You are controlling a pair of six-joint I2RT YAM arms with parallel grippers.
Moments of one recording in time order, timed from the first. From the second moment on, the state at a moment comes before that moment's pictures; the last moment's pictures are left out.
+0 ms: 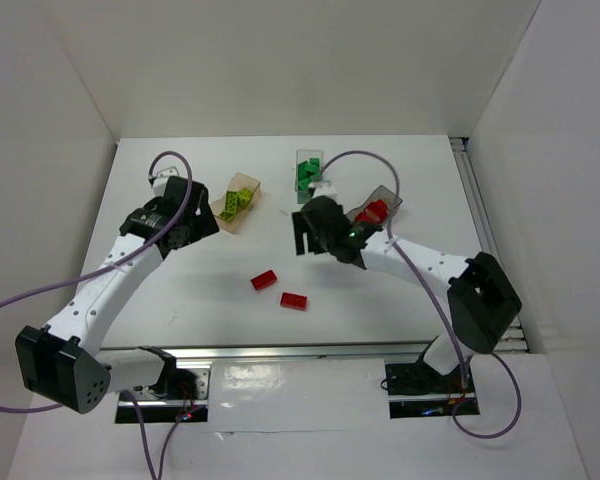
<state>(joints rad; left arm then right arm) -0.32 1.23 1.15 -0.84 -0.44 -0.67 0.72 1.55 1.11 -0.30 0.35 0.46</state>
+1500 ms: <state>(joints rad) -0.32 1.21 1.15 -0.82 -0.42 -0.66 0.50 1.59 1.08 -0.31 0.45 0.51</state>
